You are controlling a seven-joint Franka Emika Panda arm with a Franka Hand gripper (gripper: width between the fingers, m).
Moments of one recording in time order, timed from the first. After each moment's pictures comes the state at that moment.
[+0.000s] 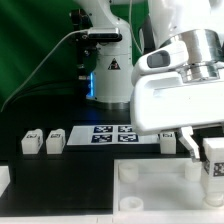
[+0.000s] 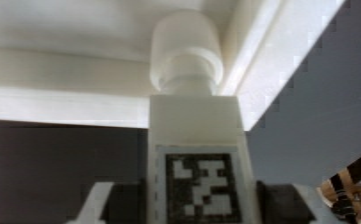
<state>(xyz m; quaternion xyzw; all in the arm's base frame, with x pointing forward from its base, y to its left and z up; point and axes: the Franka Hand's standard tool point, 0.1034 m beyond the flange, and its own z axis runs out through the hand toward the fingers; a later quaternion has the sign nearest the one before) 0.615 0.121 0.084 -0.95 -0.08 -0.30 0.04</state>
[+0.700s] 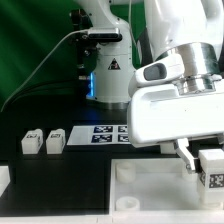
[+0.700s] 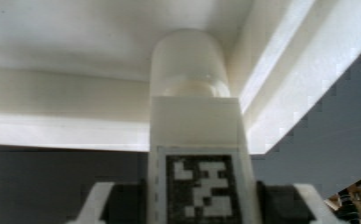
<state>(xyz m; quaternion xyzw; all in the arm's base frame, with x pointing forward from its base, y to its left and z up) 0.618 0.111 0.071 -0.95 -0.08 -0.31 0.03</state>
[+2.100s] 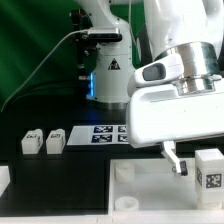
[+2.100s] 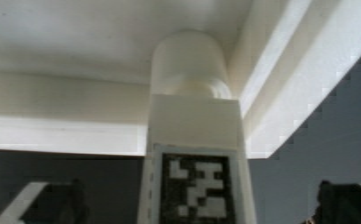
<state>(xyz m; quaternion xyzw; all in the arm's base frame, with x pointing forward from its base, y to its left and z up) 0.618 0.109 0.071 -0.95 -0.08 -0.29 0.04</state>
